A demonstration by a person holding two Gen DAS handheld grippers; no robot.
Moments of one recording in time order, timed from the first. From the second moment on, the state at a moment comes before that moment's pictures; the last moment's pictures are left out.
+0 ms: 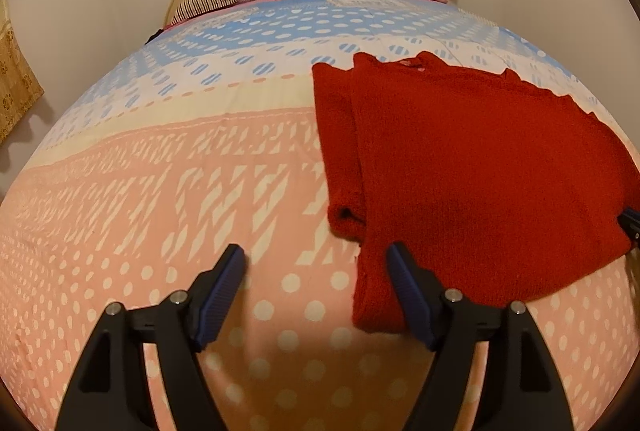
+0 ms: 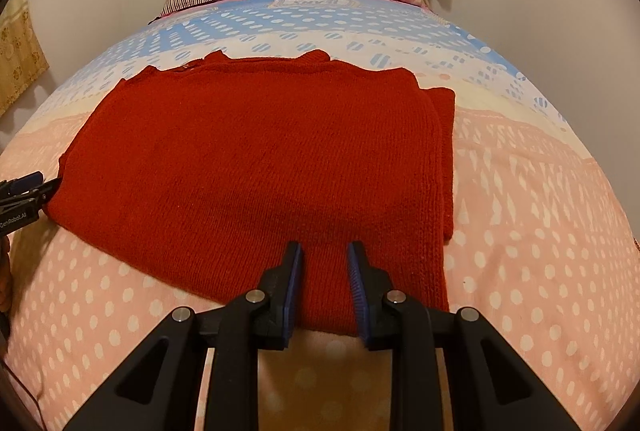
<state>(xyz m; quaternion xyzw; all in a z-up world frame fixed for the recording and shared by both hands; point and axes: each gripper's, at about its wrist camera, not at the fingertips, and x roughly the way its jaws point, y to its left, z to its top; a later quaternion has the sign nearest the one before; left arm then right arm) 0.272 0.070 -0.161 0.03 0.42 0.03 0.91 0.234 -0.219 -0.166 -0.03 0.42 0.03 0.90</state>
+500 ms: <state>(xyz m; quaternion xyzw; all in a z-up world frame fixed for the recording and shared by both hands) 0.270 0.070 -0.161 0.03 0.42 0.03 0.91 0.226 -0.215 -0.167 -0.04 0.42 0.03 0.91</state>
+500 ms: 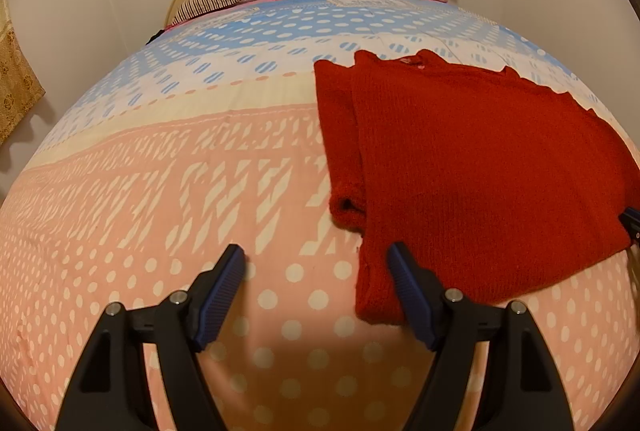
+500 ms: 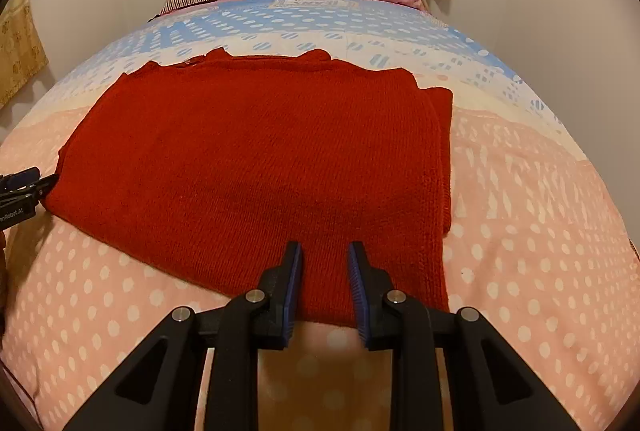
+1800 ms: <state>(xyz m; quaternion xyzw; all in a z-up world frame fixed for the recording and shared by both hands) 0.298 0.110 -0.121 0.01 0.37 0.02 0.93 0.197 -0.079 -0.137 -0.15 0.36 0.15 0.91</state>
